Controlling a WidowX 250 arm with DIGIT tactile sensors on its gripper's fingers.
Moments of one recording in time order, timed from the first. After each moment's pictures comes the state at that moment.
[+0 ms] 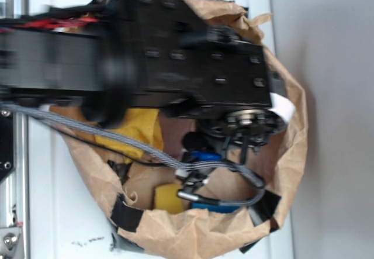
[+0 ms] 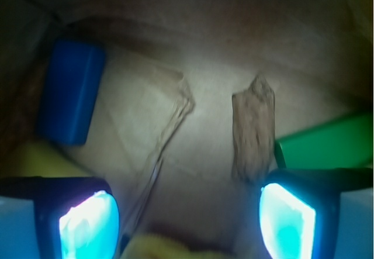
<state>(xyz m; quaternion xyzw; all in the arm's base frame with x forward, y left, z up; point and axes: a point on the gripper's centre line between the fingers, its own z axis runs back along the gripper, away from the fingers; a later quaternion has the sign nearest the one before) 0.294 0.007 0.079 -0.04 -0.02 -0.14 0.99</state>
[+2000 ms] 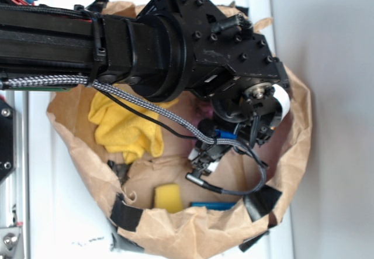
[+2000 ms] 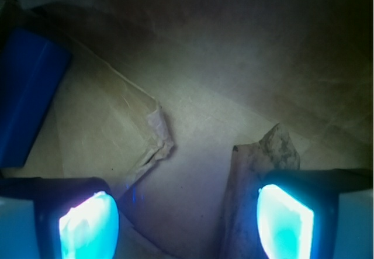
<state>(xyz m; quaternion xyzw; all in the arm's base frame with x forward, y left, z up) 0.314 0.015 0.043 -0.07 -0.06 -0.24 0.97</state>
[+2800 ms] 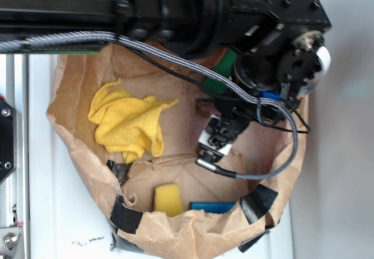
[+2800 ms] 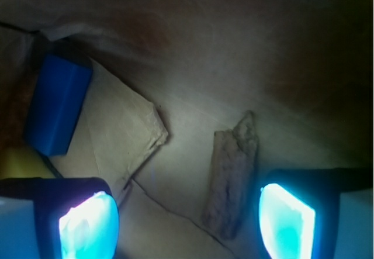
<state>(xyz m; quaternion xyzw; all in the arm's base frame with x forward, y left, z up) 0.313 0.033 0.075 -0.11 -0.02 -0.23 0.97</state>
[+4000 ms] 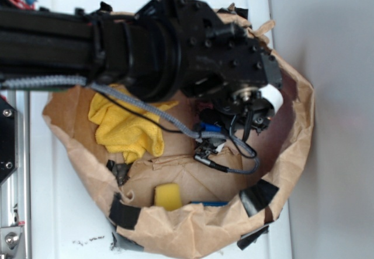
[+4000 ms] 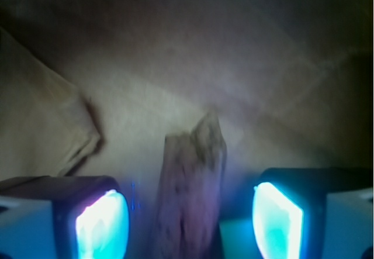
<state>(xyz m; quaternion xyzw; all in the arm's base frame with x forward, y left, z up) 0.309 0.032 0.023 -0.02 -0.06 -0.22 0.97</state>
